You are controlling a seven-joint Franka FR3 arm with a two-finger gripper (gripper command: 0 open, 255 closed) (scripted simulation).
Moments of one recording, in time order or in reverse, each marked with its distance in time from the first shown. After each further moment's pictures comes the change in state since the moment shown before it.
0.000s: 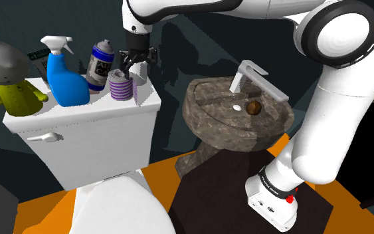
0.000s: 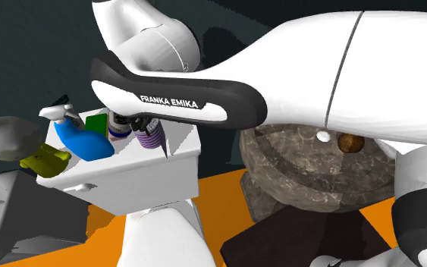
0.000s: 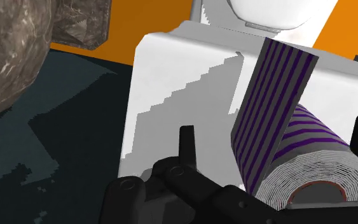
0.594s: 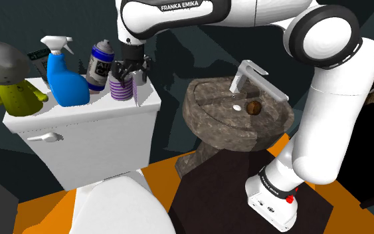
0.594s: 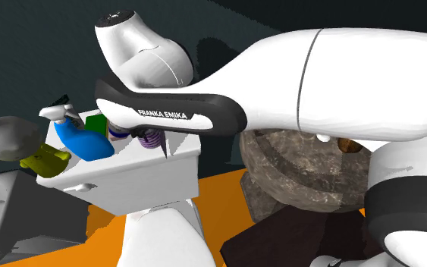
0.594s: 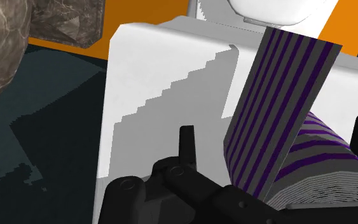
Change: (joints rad) arm 0.016 0.069 -0.002 0.000 -0.019 0.070 0.020
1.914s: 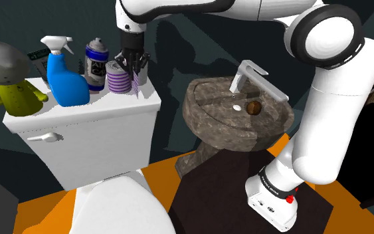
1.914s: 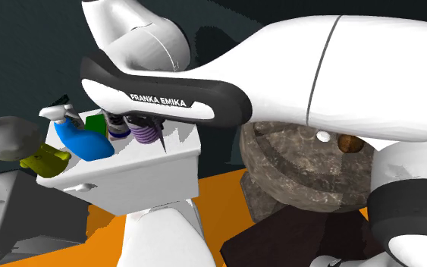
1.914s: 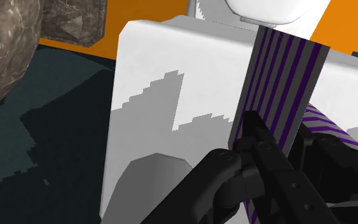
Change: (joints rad) arm 0.004 -0.008 0.003 0.085 0.004 -0.092 -0.001
